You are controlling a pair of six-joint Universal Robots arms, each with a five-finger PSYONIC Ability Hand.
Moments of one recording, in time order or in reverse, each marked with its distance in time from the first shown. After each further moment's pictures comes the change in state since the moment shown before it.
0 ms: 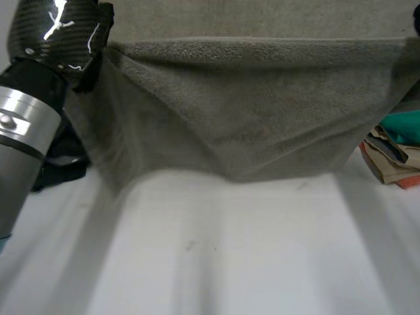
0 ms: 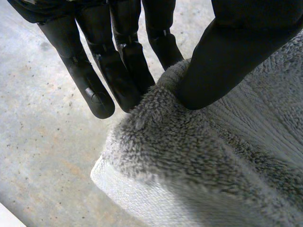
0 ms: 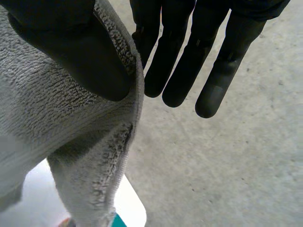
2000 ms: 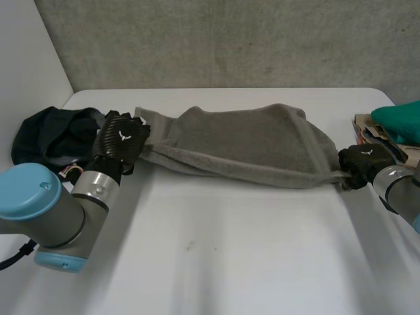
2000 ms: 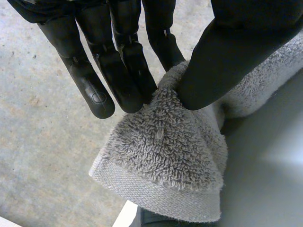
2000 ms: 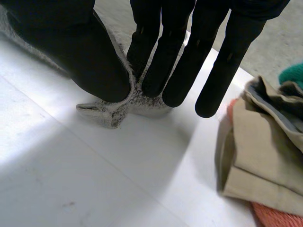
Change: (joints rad) left arm 0.014 -0.527 -0.133 0.342 -0.018 0.106; right arm 0.054 0.690 0.238 -0.497 0.124 0.224; left_hand 0.000 0.000 0.000 0.000 0.000; right_hand -0.025 0.006 0.001 -0.002 -0.012
